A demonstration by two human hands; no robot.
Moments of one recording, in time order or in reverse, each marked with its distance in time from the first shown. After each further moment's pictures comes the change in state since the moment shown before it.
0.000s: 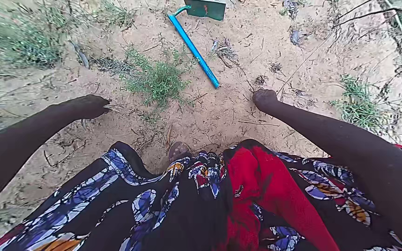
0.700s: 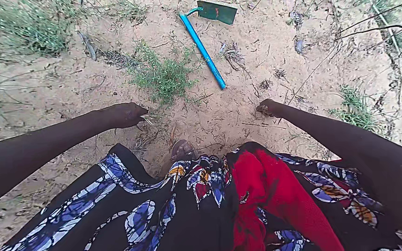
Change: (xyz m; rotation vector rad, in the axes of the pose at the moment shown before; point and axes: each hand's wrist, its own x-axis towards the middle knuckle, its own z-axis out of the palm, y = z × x) left_hand 0.026 0.028 0.051 0.064 0.088 0.404; right_hand 0.018 0.031 0.021 0.933 -0.239 0.008
